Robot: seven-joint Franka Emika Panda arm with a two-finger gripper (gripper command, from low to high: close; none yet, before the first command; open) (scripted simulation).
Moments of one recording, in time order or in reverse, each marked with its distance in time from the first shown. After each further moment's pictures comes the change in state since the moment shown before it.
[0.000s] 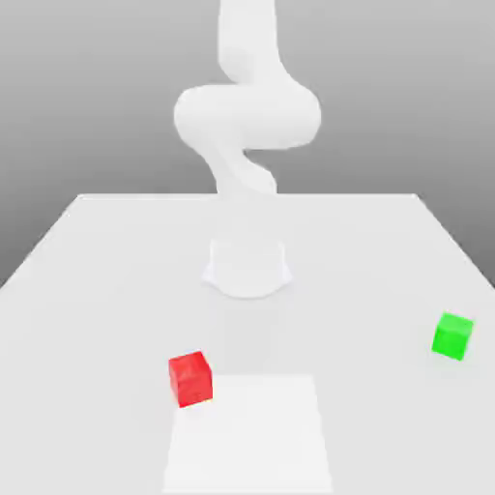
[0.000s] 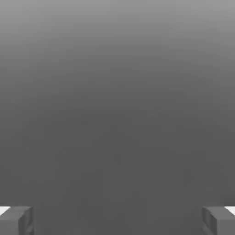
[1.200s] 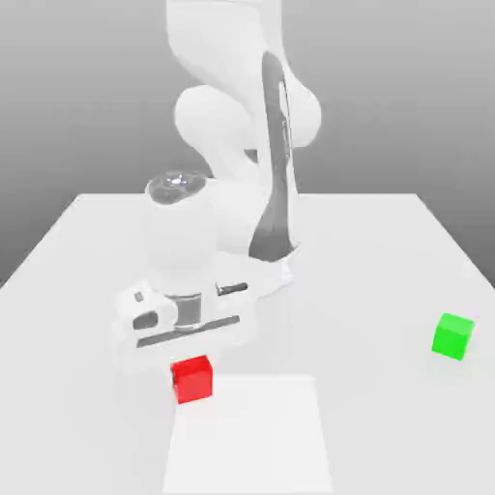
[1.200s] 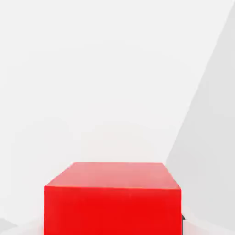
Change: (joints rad) arm -0.073 0.804 -0.131 -0.513 0.077 0.593 -0.648
